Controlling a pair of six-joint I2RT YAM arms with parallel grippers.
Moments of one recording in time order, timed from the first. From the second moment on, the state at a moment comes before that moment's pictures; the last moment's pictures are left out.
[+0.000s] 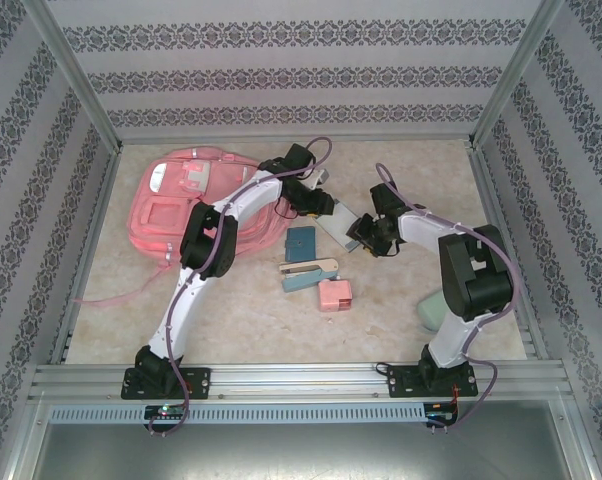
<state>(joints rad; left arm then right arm) -0.48 2.53 2.22 -0.79 0.54 -0.35 0.24 1.78 1.03 -0.41 -0.25 0.88</state>
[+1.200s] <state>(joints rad) -0.48 2.53 2.21 -0.81 0.39 -0.36 0.21 1.93 1.21 -0.46 -0.22 0.78</state>
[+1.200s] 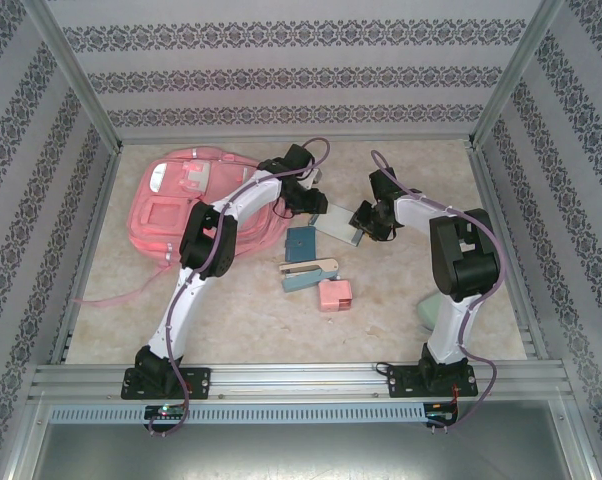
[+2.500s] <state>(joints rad) -0.40 2.47 1.90 -0.20 0.89 -0.89 0.18 1.93 1.23 -0.48 -0.14 0.77</state>
